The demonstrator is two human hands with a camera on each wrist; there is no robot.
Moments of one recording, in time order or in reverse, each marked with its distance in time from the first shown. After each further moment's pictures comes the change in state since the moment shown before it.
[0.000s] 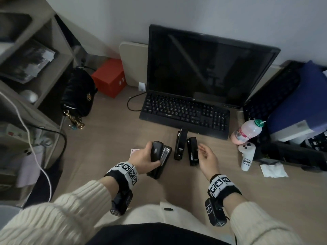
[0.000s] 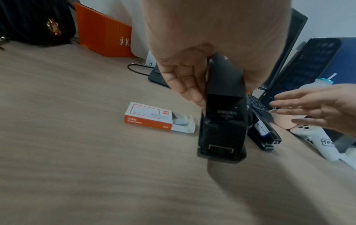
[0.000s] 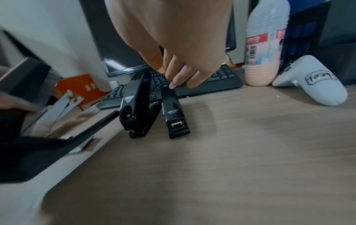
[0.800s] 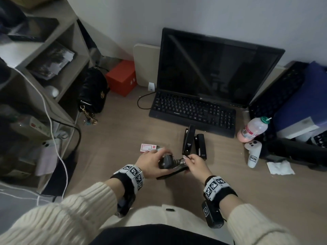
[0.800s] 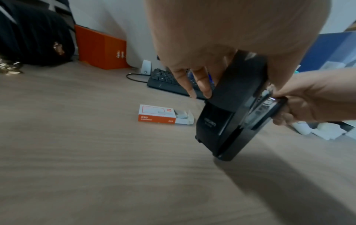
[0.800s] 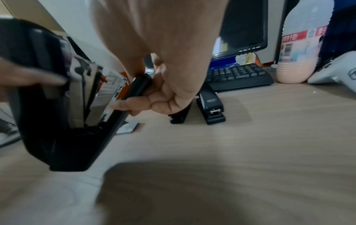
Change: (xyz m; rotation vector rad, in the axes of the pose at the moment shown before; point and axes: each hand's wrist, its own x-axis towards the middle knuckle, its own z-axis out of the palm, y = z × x) left_hand -0.044 -0.014 0.009 0.052 0.067 0.264; right_hand -0.045 -0.014 0.045 -0.155 -0.339 0.027
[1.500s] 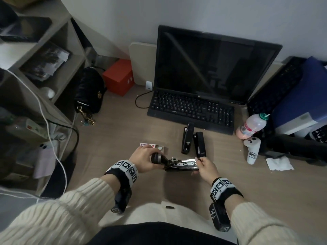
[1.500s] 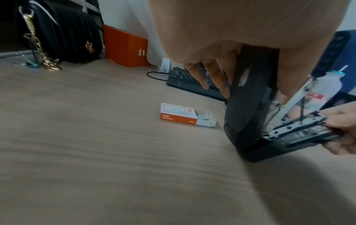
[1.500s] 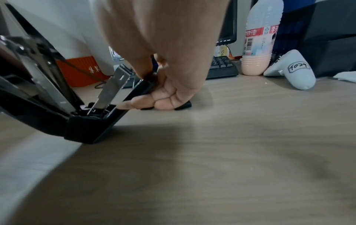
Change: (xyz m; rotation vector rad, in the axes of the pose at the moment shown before) left_hand 0.007 -0.024 -0.012 -0.056 -0.069 -0.067; right_hand 0.004 0.043 -0.012 0.091 0.083 0.144
